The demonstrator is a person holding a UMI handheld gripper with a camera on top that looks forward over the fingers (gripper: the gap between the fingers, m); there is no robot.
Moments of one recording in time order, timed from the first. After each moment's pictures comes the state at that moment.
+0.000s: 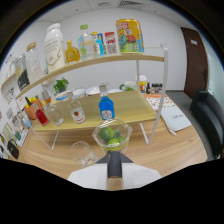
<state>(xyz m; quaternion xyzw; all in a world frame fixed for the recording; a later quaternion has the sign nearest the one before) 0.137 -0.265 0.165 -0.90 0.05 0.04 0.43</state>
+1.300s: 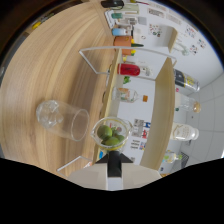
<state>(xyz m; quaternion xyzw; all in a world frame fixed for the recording) 0.094 -0.204 0.207 -0.48 -0.61 -0.47 0.41</state>
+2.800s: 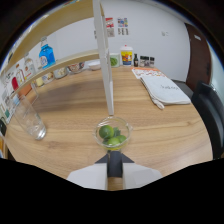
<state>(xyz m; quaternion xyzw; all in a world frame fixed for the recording) 0.276 -0.283 -0.004 -0.93 0.02 0.03 0.38</state>
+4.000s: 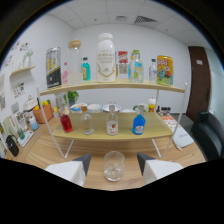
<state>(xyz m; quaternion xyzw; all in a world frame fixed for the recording) 0.042 -0.268 0.209 -0.85 0.00 0.01 0.53</state>
